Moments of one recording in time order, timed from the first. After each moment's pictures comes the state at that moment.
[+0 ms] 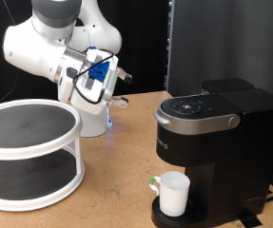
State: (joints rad) arm 0.08 -0.37 -0.46 -2.68 1.14 1.93 -1.22
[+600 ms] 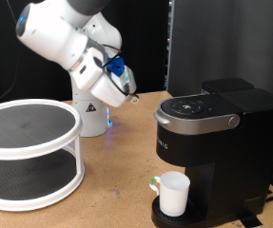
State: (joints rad) arm 0.09 -0.38 -0.36 -2.61 0.83 1.89 -1.16
